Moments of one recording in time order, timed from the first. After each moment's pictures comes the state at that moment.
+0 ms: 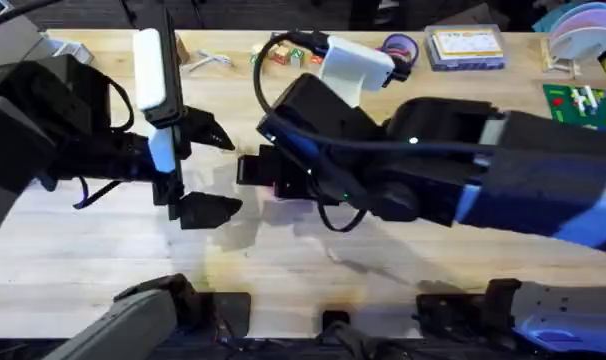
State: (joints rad) left arm 0.29 1.18 0.88 -1.20 0.80 1.59; right arm 1.05 1.49 1.12 -0.63 0.16 1.05
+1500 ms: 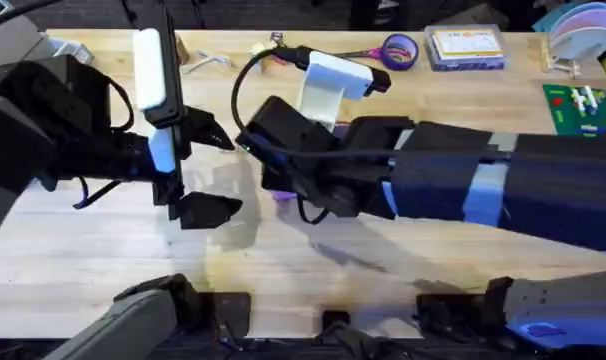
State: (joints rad) left arm 0.29 1.18 0.88 -1.20 0.80 1.59; right arm 1.05 1.65 1.12 -0.47 0.31 1.07
